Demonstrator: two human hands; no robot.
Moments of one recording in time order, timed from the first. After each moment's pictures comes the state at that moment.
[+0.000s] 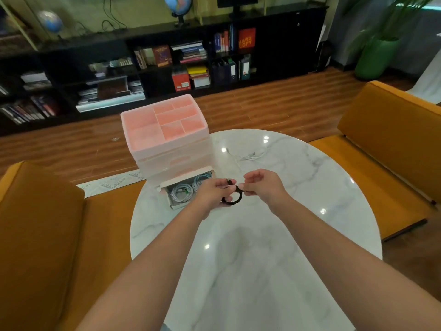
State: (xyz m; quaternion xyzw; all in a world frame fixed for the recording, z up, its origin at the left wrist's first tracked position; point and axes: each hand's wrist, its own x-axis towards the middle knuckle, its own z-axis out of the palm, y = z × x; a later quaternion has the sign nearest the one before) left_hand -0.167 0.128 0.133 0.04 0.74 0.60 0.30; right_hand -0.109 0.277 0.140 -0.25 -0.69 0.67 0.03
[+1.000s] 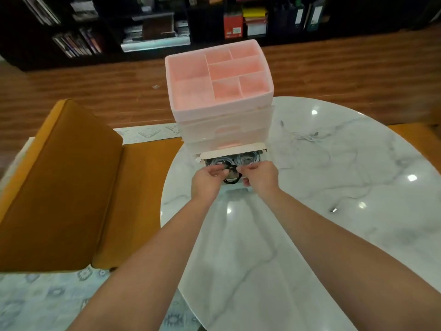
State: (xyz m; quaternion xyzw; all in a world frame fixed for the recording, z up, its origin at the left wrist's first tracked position) left_hand -0.225 0.037 0.043 -0.14 0.83 0.54 0.09; right_hand -0.218 0.175 0.048 -0.26 -0.77 0.59 -0.05
